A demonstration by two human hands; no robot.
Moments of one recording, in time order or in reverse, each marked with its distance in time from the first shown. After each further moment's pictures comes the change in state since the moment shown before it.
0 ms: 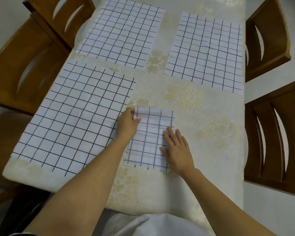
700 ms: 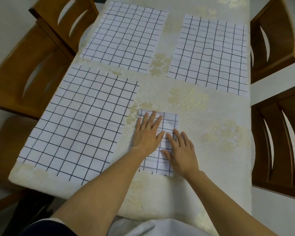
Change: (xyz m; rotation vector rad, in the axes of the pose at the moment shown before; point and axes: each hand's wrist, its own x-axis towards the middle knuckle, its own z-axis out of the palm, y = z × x) left_hand -0.019 -0.005 0.053 0.768 -0.189 0.424; right_hand 0.007 -0.008 -0.008 -0.042 0.006 0.063
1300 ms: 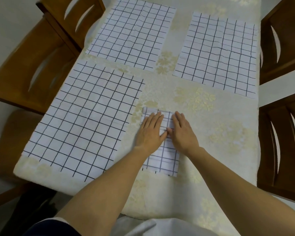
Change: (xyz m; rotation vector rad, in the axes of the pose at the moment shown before) left_hand -0.002 -0.004 -0.002 -0.096 0.060 0.024; right_hand 0.070 -0.002 -0.021 0.101 0.020 -0.064
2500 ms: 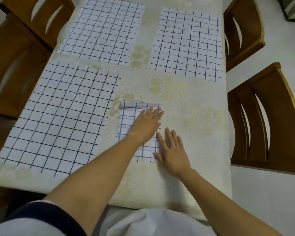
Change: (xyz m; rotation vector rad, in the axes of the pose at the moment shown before) left_hand 0.018 0.053 -0.004 0.126 -0.207 0.222; right_hand -0.126 0.025 0.037 -0.145 -0.020 0.013
